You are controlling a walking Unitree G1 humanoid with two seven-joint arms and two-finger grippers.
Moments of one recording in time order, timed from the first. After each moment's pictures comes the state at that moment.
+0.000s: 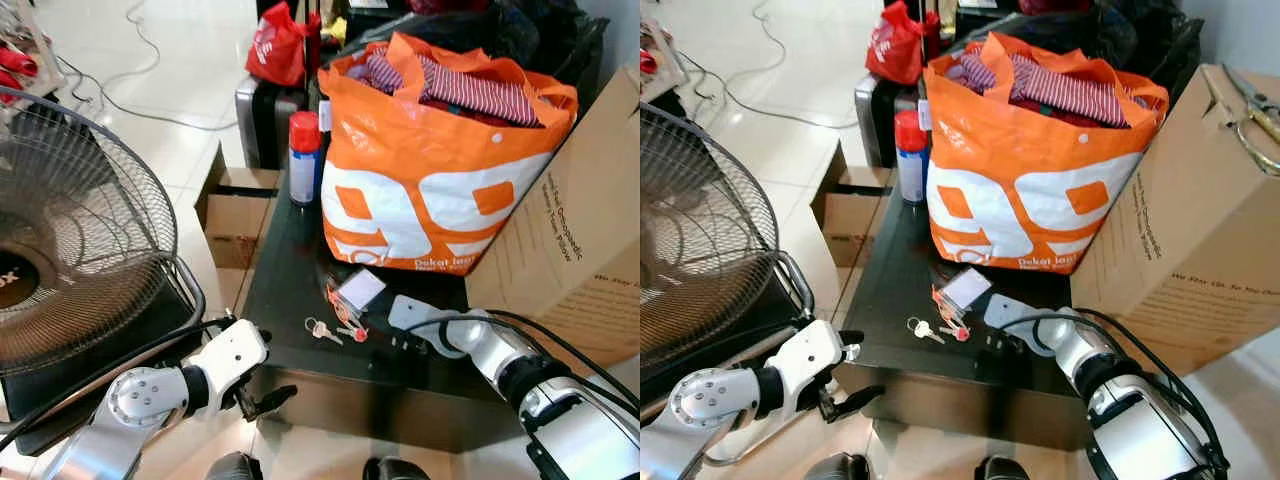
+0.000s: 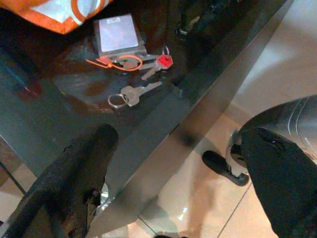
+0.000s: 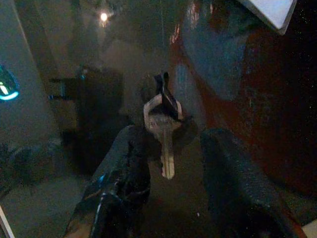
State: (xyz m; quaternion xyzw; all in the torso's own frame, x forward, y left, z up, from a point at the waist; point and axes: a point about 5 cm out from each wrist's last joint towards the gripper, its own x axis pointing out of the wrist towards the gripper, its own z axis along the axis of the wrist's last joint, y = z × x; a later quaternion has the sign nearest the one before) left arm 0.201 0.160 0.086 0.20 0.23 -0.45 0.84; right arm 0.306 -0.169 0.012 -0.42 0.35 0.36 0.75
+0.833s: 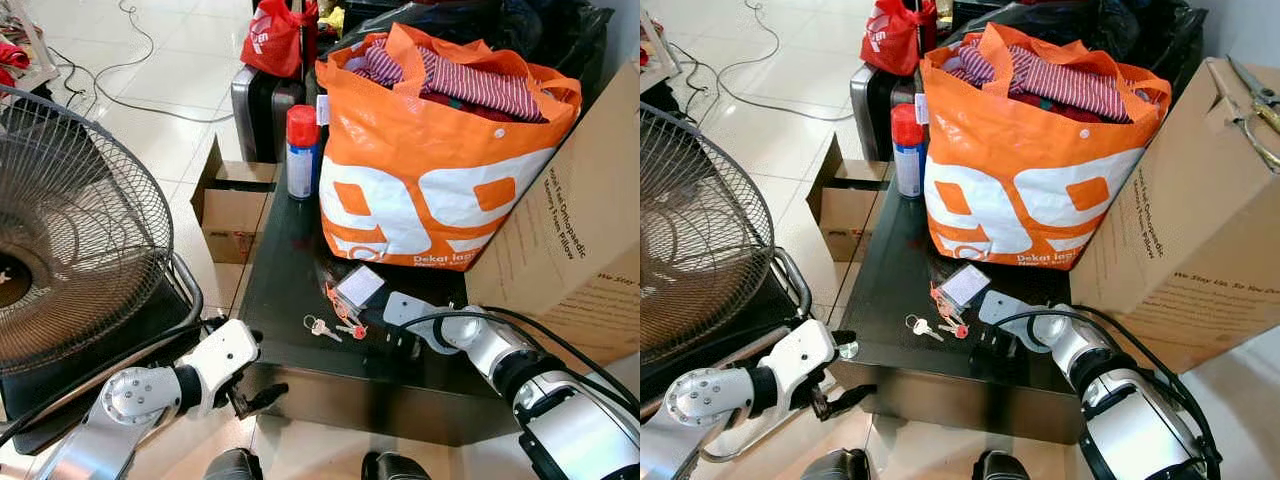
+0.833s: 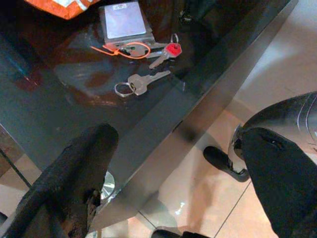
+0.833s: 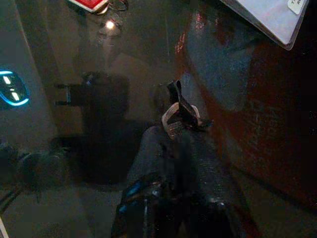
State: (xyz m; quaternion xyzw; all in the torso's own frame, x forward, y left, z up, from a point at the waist) left arm 0.205 0.169 0.079 0.20 0.23 -0.44 0.85; right arm 0.309 -0.163 0.014 -0.42 0.34 0.37 0.76
